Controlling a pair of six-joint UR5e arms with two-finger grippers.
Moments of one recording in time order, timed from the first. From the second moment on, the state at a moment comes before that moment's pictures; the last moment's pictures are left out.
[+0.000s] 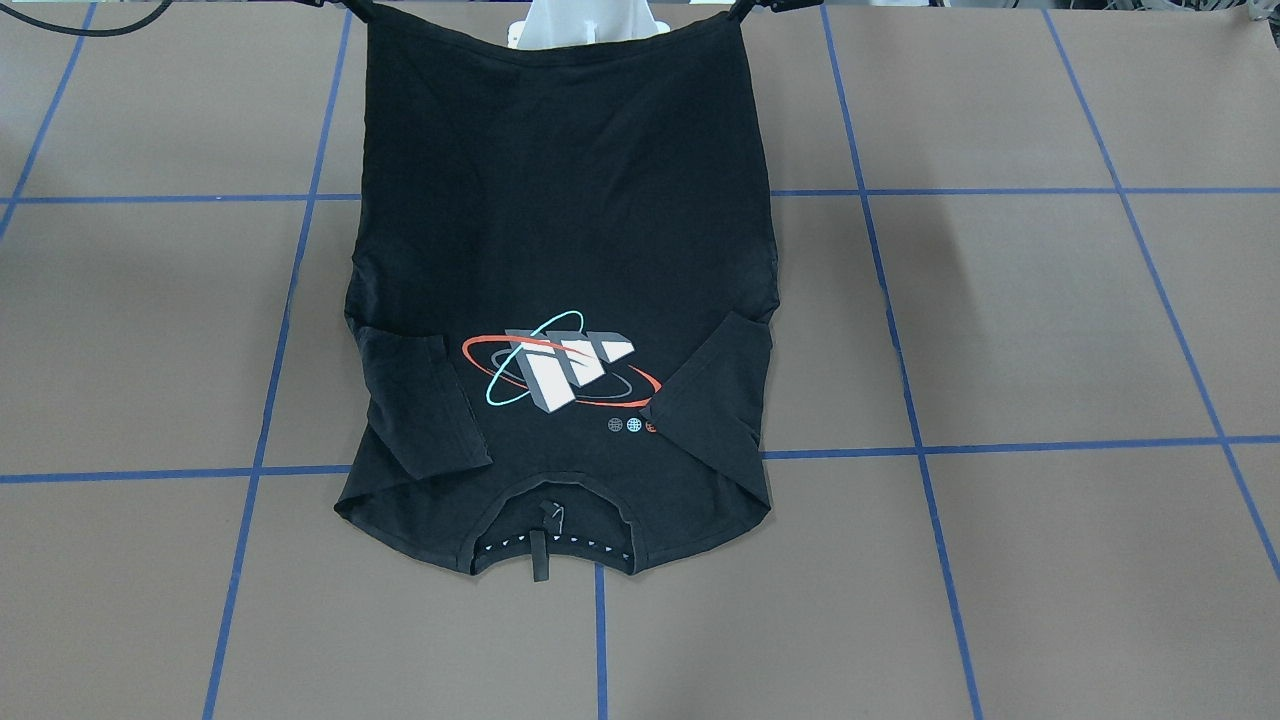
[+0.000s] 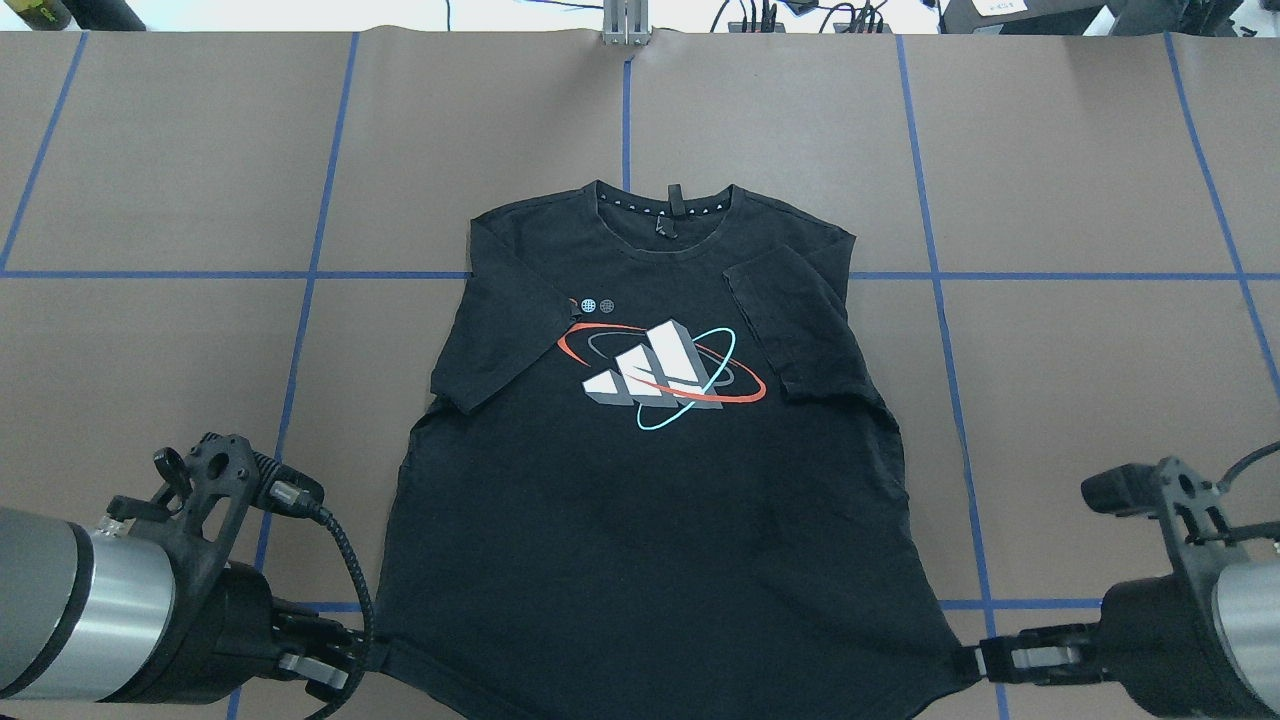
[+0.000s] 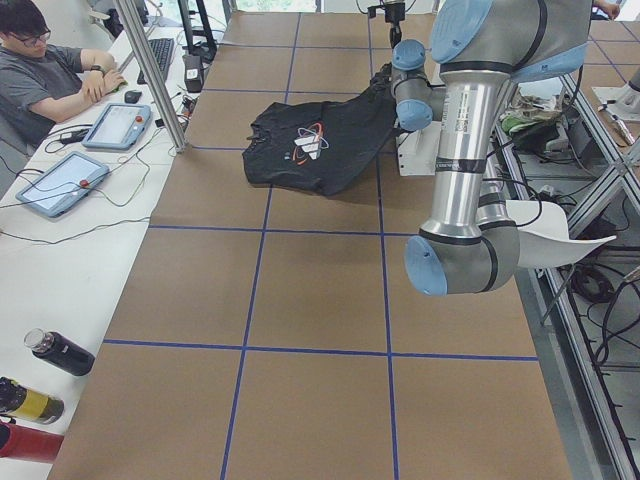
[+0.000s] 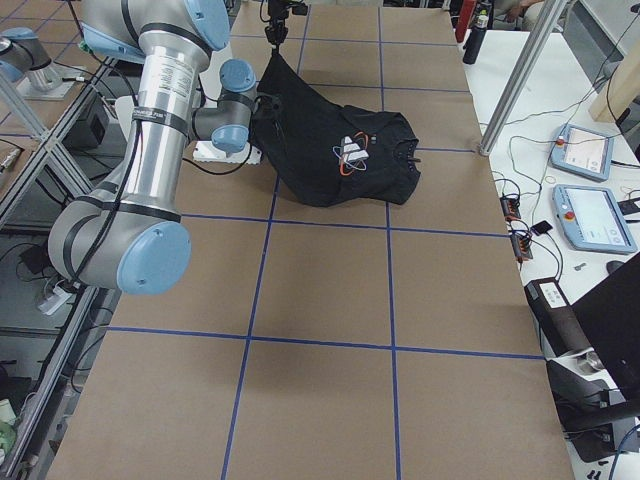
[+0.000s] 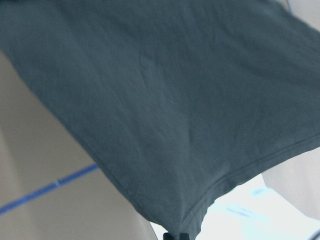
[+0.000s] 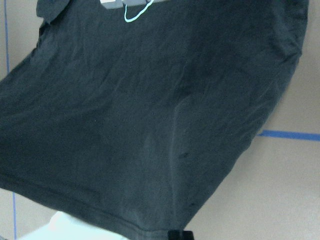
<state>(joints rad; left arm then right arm) -0.30 -1.71 -2.50 -1.66 -1.92 -1.09 0.31 -1.90 2.54 -0.98 1.91 1.47</state>
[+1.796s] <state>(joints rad) -0.71 -2.10 -1.71 -1.99 -1.66 -1.08 0.80 -1.19 1.85 -1.34 1.77 1.09</state>
